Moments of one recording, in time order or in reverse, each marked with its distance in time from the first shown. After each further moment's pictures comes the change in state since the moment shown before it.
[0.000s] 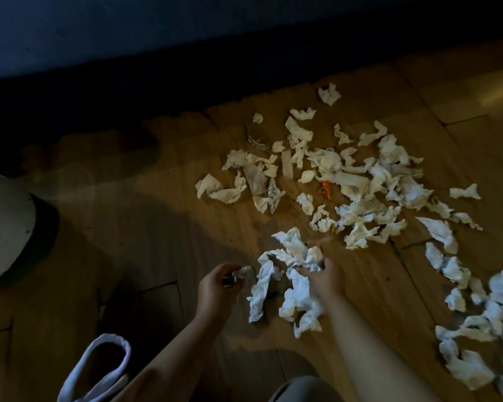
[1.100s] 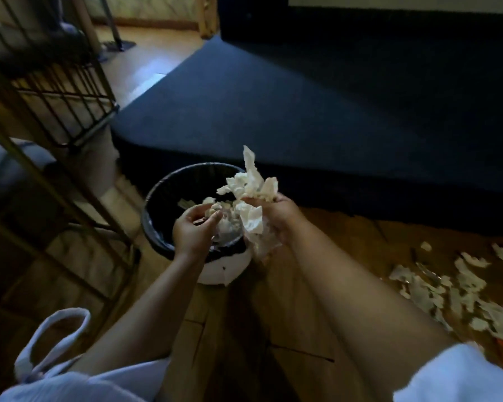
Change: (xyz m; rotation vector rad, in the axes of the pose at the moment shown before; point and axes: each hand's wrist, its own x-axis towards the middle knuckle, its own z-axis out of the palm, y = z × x) left_hand -0.067 0.082 -0.468 -0.456 0.743 0.297; right_hand -0.361 -0.369 0.299 0.178 -0.871 -0.451
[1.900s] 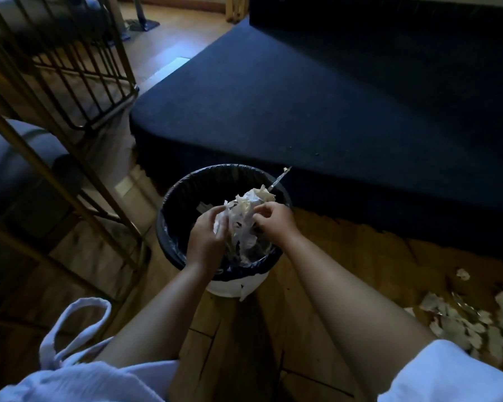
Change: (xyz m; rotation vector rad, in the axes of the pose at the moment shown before) left_hand 0.067 -0.045 -0.015 0.405 -0.011 0.159; right_hand 0.093 0.031 0.038 -0.717 -0.004 -0.211
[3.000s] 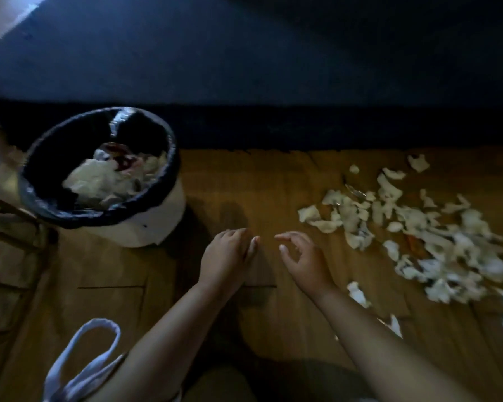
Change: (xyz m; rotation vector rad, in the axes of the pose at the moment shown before) left_hand -0.207 0.055 0.135 0.449 -0.538 0.343; right_hand -0.244 0.224 -0.087 -0.091 0.407 -0.076
